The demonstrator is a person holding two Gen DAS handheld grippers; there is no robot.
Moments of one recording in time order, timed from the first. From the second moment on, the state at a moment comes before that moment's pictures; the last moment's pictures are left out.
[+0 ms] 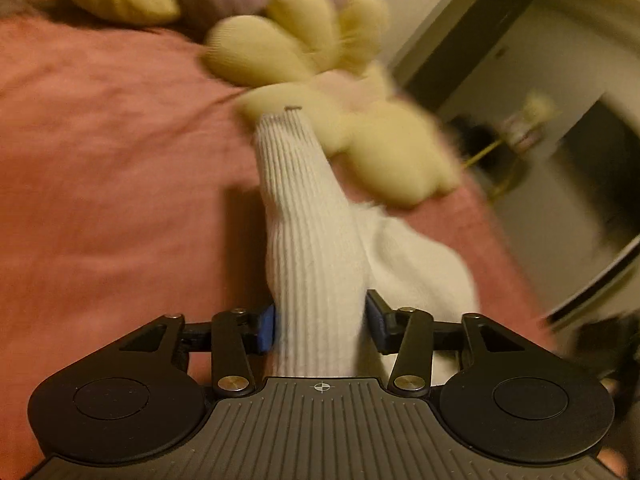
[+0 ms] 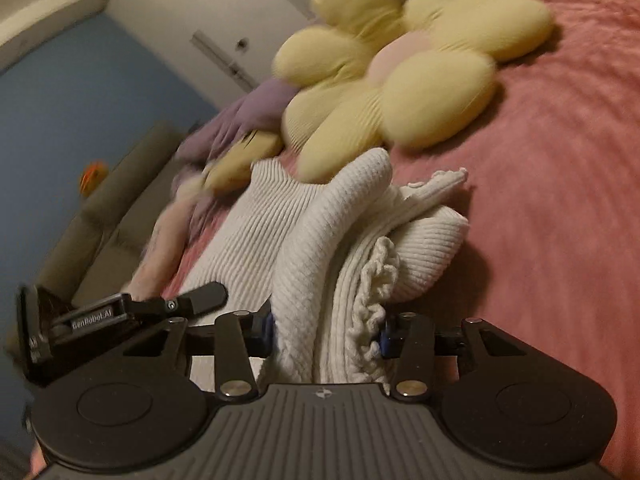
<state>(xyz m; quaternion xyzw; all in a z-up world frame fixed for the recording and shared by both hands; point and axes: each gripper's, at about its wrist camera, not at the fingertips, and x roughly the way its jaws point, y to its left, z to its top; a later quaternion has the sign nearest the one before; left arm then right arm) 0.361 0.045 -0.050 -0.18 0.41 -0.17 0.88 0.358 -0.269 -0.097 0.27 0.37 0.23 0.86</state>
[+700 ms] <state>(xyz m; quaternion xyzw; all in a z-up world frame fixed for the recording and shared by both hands) 0.328 0.039 -0.083 -0.17 0.40 -0.08 0.90 0.327 -0.199 -0.091 0.07 0.35 0.11 0.93</state>
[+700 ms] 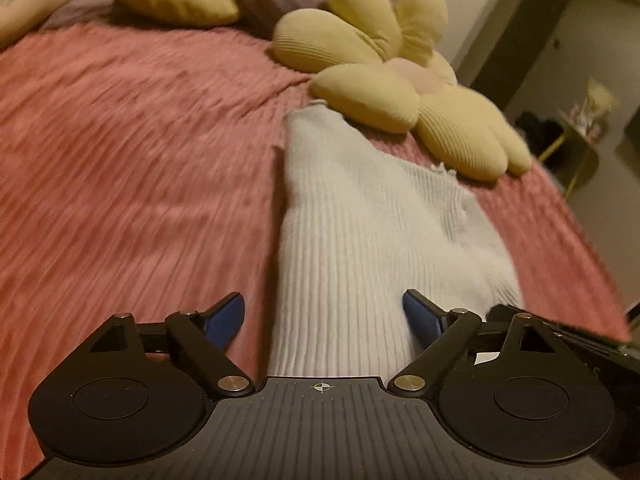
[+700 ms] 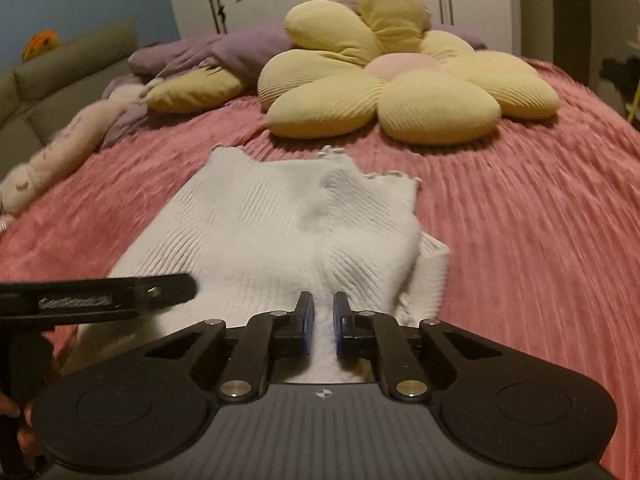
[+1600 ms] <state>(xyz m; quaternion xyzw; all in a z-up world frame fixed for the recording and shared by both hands) 0.238 0.044 -0.087 -0.16 0.42 -0.07 0.89 0.243 -0.261 -0.130 0.41 0.39 0.14 0.81</state>
